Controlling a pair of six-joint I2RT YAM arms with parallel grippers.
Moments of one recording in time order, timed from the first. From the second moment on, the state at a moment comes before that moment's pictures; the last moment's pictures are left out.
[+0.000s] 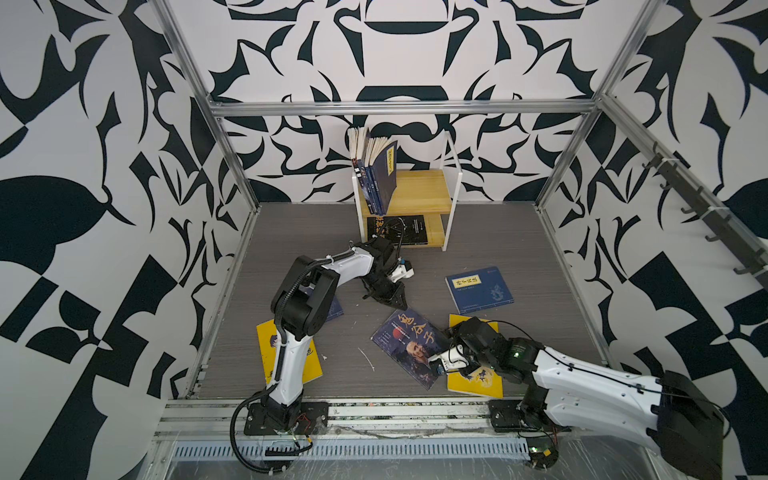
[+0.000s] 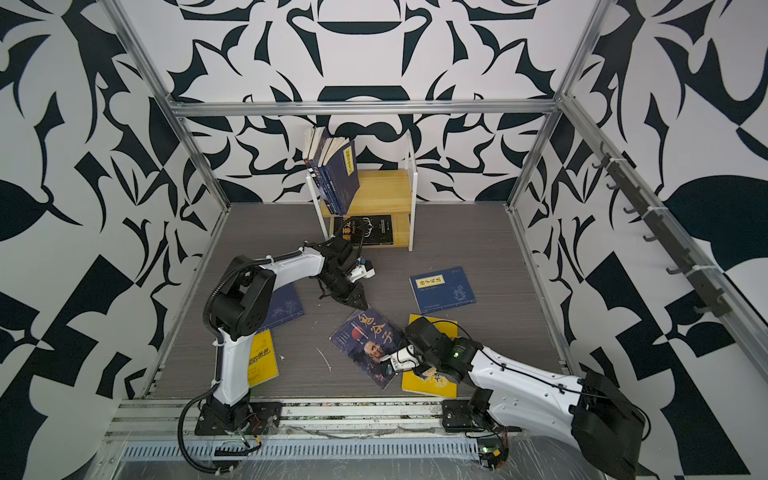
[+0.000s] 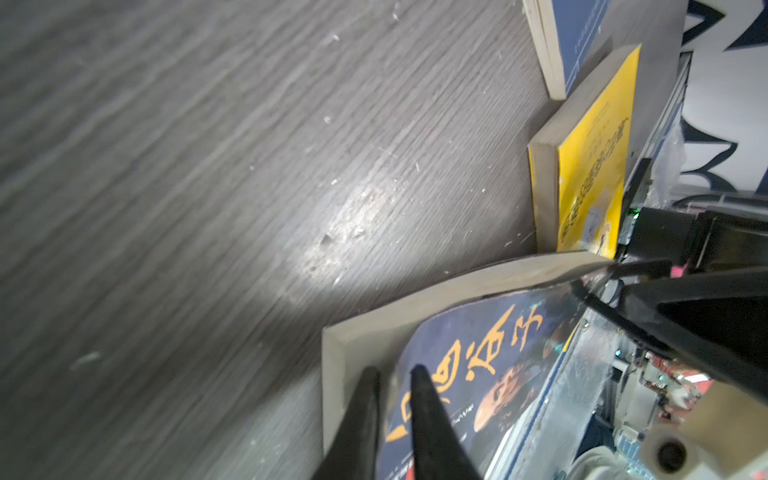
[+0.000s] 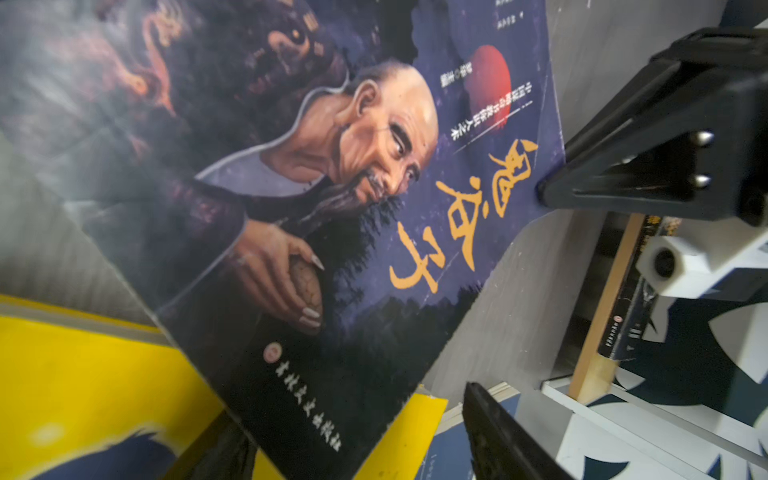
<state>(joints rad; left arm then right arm) -0.59 2.09 1.44 -0.81 0.70 0.05 0.91 0.96 0.37 -0.31 0.11 -1.16</state>
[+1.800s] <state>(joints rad) -0.09 1.51 0.77 -0.32 0.84 -0.59 0.89 1.21 0.54 0.08 0.17 -1.22</state>
